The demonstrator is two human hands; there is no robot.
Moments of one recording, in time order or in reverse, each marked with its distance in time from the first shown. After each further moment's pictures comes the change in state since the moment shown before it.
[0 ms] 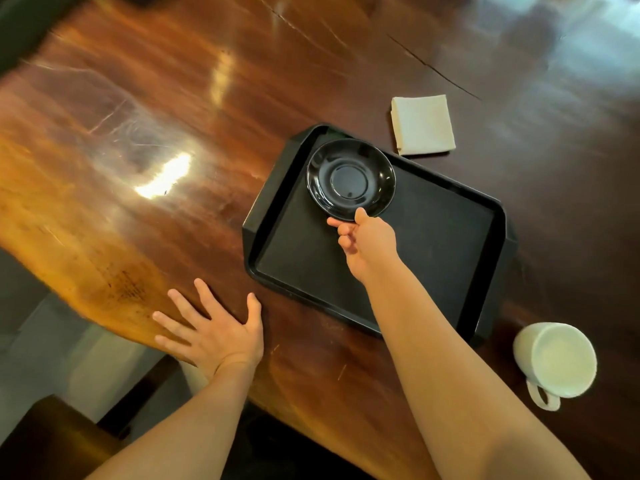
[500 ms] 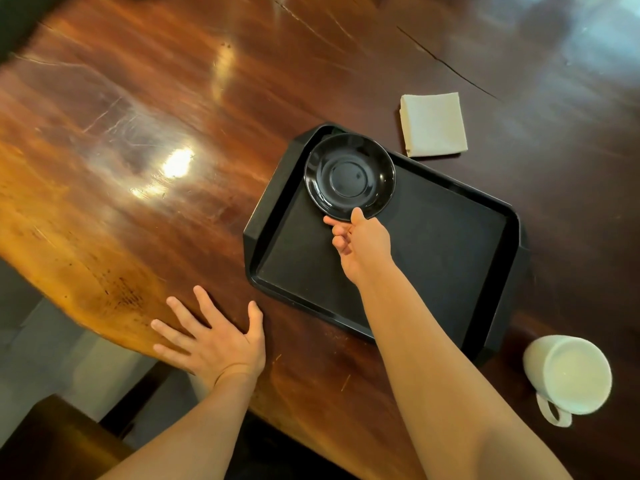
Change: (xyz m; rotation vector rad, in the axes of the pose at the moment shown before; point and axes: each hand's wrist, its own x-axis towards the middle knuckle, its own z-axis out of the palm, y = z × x) left_hand 0.000 0.000 0.001 -0.021 0.028 0.010; right_hand 0.024 0.010 0.014 0.021 0.006 0.021
